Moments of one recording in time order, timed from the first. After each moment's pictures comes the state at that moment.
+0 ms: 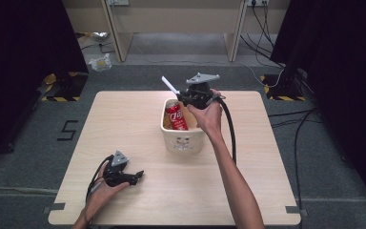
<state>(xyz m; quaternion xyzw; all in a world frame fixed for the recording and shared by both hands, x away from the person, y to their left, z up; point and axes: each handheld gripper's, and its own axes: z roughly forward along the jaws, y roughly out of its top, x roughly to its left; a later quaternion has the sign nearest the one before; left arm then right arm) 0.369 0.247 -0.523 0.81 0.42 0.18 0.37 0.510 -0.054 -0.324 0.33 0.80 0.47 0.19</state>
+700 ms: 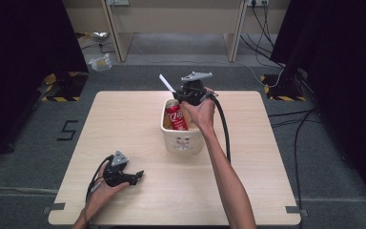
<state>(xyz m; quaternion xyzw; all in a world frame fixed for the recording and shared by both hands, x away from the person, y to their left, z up) 0.369 0.247 -0.523 0.81 0.42 0.18 0.37 0.536 -0.040 -0.341 0.35 0.79 0.47 0.18</state>
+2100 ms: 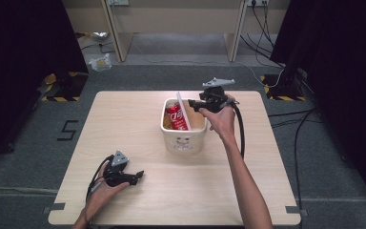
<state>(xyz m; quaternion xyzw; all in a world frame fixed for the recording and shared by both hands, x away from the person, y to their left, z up) 0.370 0.246 -0.523 0.81 0.42 0.17 0.37 0.515 -0.101 -0.345 0.38 0.78 0.45 0.19</state>
